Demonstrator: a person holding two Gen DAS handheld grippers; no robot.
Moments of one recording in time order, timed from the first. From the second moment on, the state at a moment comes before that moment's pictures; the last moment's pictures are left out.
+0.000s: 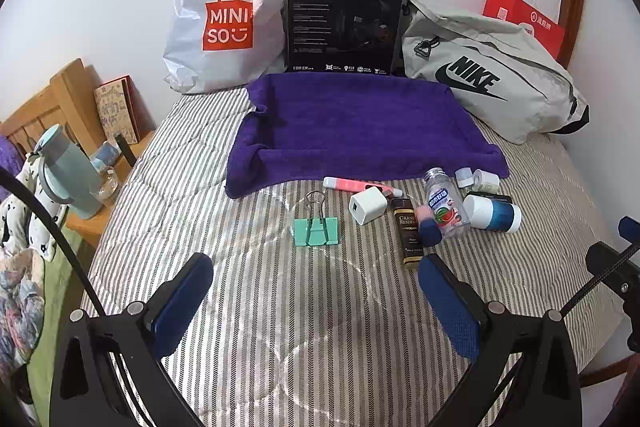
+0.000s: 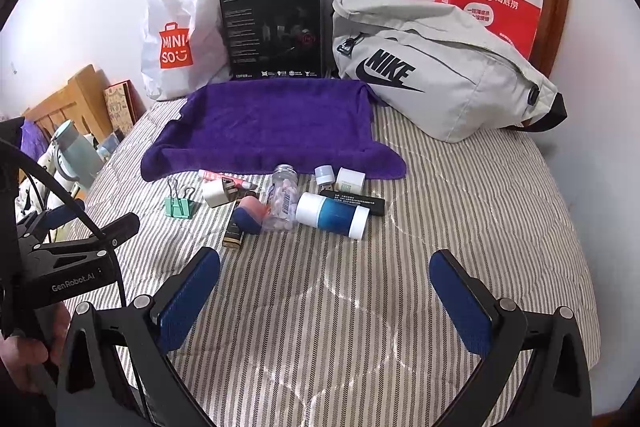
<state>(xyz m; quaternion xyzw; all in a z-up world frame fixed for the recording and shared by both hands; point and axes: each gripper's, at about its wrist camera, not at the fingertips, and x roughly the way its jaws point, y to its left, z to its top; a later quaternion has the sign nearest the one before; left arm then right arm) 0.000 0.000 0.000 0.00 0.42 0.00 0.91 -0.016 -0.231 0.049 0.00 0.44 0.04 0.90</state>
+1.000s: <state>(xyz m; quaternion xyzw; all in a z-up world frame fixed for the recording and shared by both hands) 0.001 -0.001 -0.002 0.00 0.42 0.00 0.91 -0.018 -0.232 0.048 0.00 0.44 0.04 0.90</state>
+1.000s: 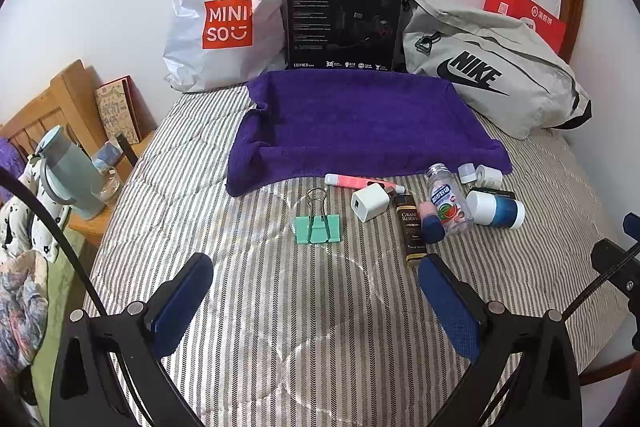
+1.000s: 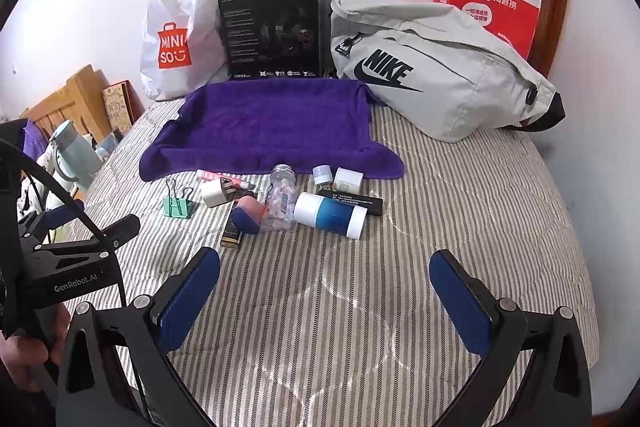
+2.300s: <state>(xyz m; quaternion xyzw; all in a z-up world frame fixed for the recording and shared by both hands) 0.019 0.009 -0.022 0.01 0.45 0.01 0.89 -0.008 -0.237 0.043 0.00 0.45 0.04 0.89</state>
